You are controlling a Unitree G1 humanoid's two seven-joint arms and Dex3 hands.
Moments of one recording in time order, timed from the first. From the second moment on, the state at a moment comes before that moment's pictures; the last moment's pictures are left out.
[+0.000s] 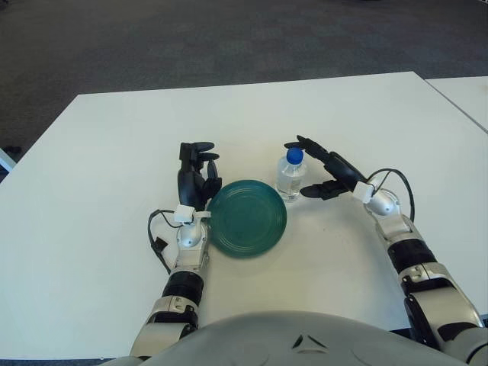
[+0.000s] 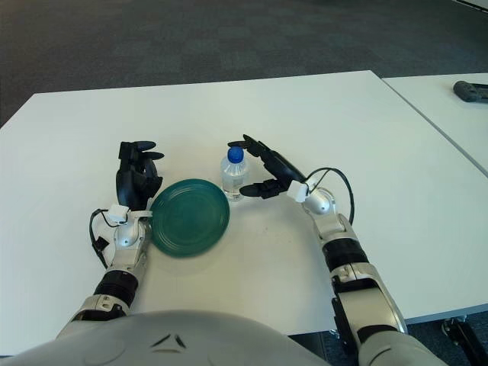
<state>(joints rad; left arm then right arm) -0.12 -0.12 0.04 0.61 -0.01 -0.90 0.14 -0.37 -0.29 0.17 0.62 -0.24 -0.80 0.31</state>
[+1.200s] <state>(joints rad) -0.11 -0.12 0.03 0.60 0.01 -0.94 0.24 -0.42 -0.23 0.24 0.57 -0.31 -0.63 0.21</state>
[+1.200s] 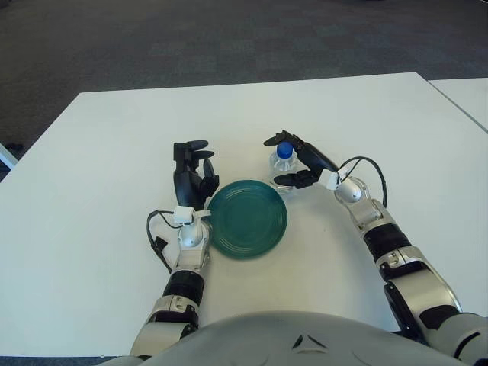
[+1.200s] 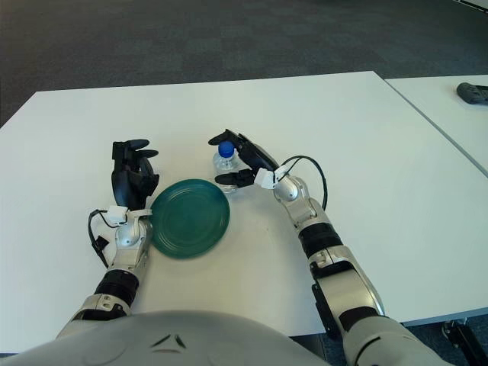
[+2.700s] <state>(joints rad) -0.11 -0.12 0.02 0.59 -0.02 -0.93 0.23 -0.41 -0.18 0.21 0.65 -0.26 -0.86 0.09</state>
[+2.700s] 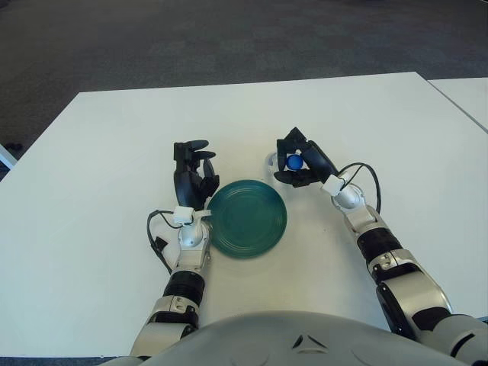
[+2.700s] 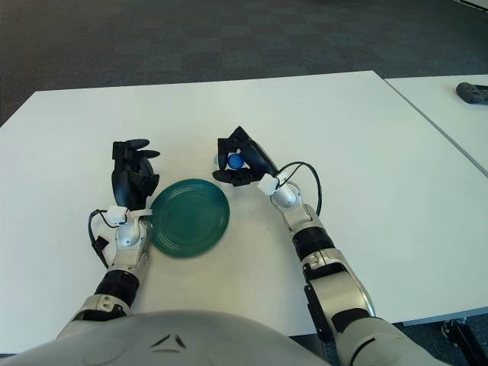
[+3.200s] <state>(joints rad) -0.11 -0.12 0.02 0.59 -0.03 -0.93 0.22 -0.41 -0.18 0.21 0.66 -0.27 -0.86 0.07</state>
